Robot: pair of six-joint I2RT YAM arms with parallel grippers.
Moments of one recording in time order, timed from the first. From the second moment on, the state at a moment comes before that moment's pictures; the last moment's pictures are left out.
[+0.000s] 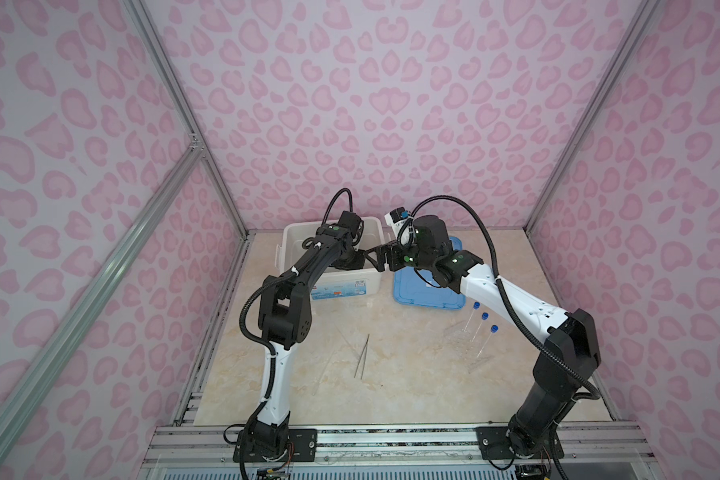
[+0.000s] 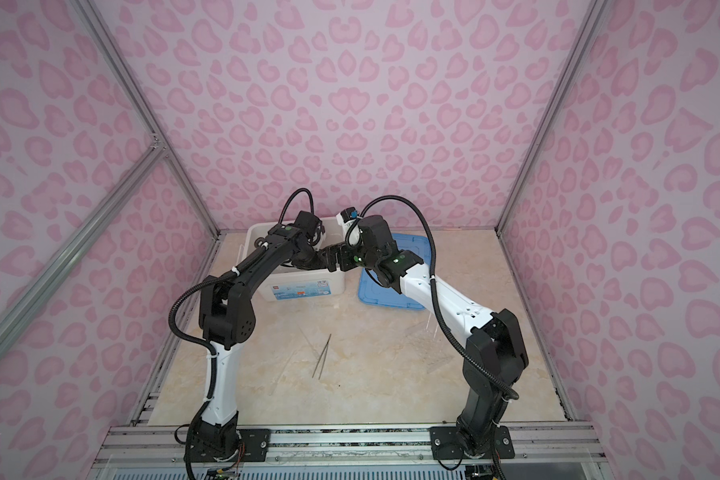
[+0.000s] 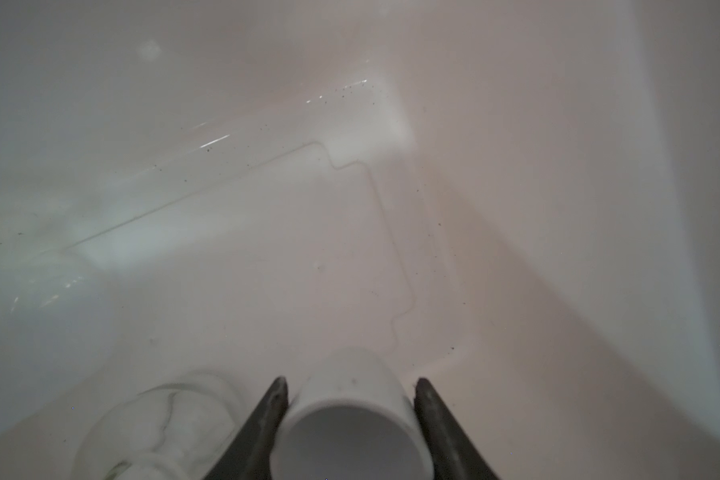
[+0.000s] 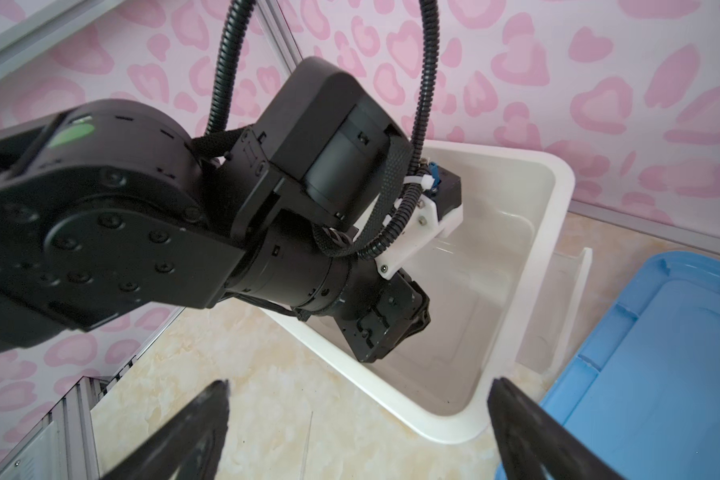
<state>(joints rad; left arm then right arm) -0.37 2.25 2.04 -0.98 0.02 -0.10 0.63 1.76 1.56 -0.25 -0.25 0.27</state>
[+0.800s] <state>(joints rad) -0.30 2.25 1.84 -0.91 -0.11 -0.06 0.65 1.82 1.59 -0.26 -0.27 0.28</state>
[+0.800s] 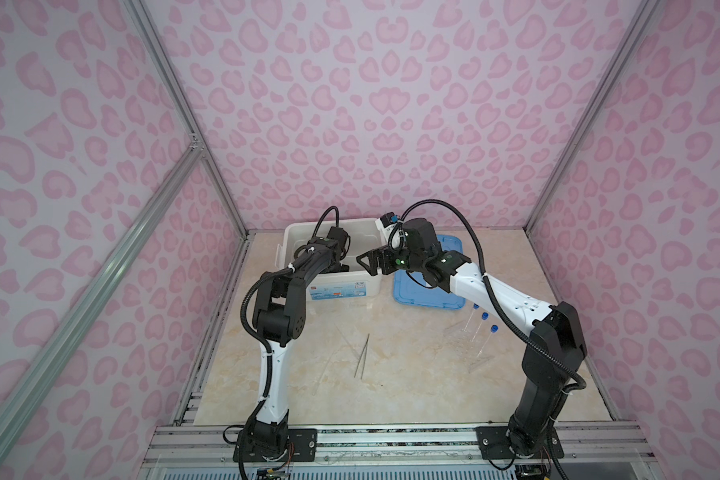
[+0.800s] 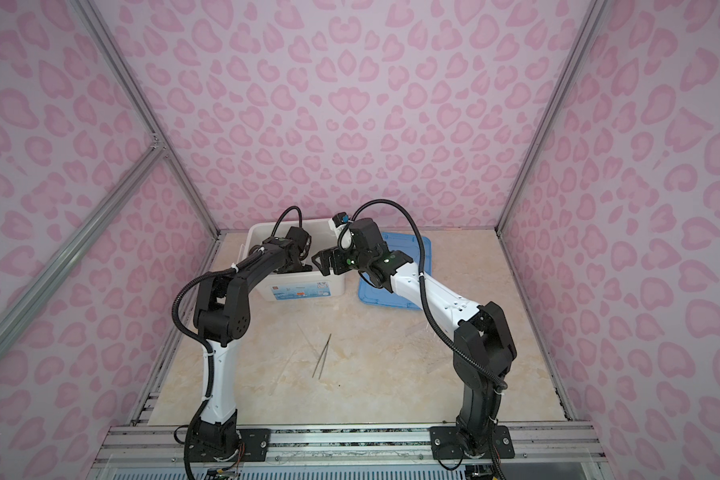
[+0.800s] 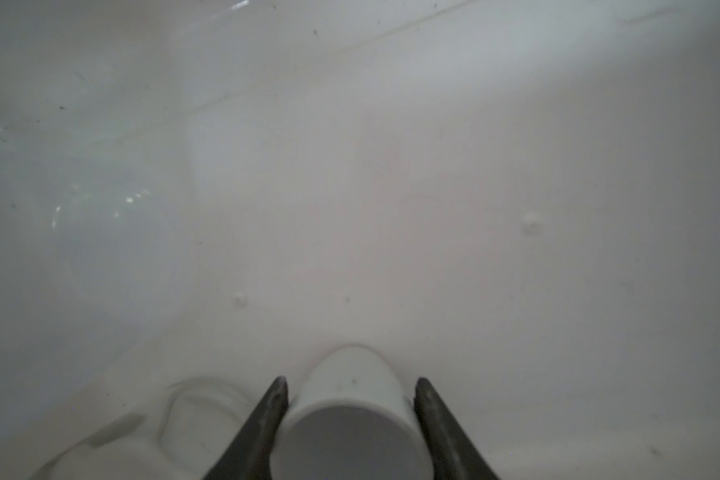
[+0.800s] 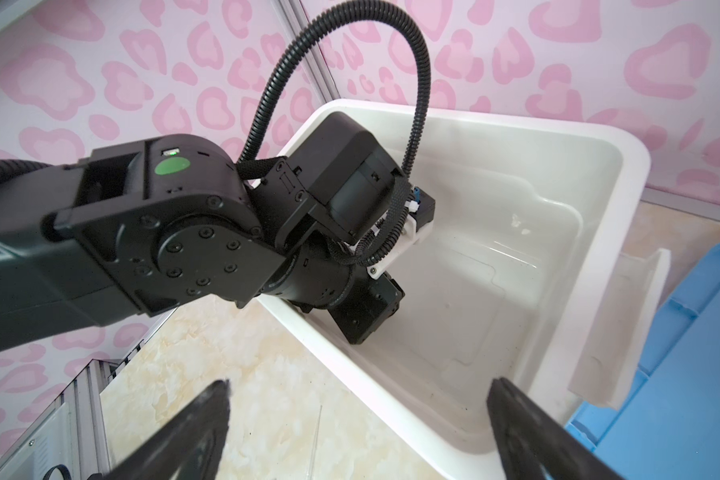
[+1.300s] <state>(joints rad) -0.30 2.25 1.84 -0.89 -0.09 -0.06 0.65 1.82 1.60 -0.26 -0.27 0.28</state>
